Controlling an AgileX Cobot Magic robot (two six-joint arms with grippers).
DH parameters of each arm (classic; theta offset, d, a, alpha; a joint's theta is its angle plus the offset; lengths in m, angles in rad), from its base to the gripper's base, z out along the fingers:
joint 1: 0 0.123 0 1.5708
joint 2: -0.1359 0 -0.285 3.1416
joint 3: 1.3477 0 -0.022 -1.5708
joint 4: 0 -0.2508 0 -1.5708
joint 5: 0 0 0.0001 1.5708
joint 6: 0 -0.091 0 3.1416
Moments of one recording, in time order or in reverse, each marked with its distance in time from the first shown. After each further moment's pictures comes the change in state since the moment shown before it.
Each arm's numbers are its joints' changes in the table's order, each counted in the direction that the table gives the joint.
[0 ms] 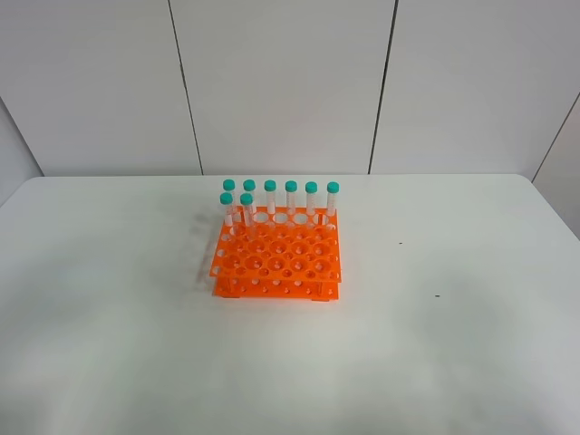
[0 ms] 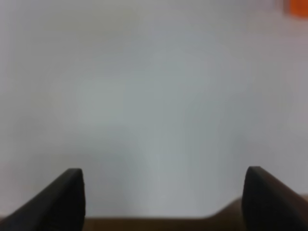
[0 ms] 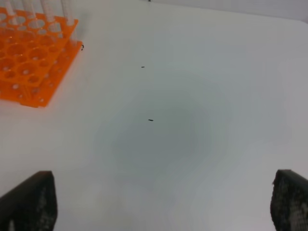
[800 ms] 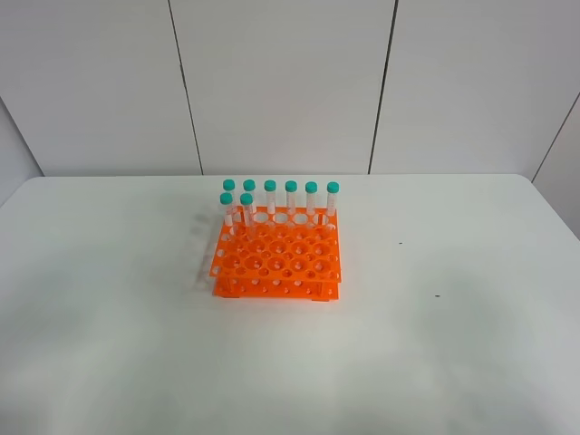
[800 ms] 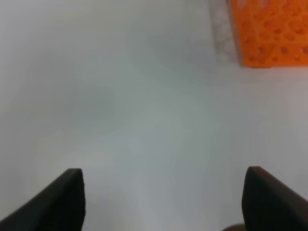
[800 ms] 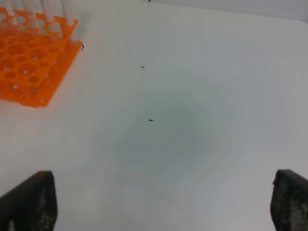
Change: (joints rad) left arm -0.093 0.210 0.002 0.000 0.000 0.000; right arm 0.000 0.000 0.000 0.000 0.000 0.000
